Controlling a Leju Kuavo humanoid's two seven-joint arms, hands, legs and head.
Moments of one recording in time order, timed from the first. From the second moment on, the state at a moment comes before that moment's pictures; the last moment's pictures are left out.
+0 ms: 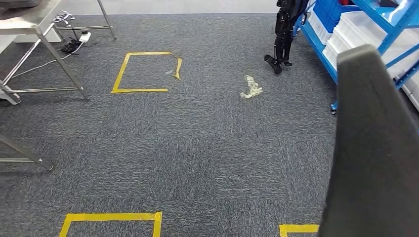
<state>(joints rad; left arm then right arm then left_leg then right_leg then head) 0.00 0.02 -0.35 -0.16 0.23 0.13 -0.30 0.35 -0.10 -0.04 -2.17 0.31 -0.50 -0.52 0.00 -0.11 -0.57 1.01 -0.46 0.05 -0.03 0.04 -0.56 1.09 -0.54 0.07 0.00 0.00</state>
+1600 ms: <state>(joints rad) -0.02 0.00 -0.36 -0.18 0.27 0.15 -0.29 0.25 -0.11 0.00 -2.17 0.40 -0.44 -0.47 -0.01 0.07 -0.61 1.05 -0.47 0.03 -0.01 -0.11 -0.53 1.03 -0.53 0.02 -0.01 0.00</state>
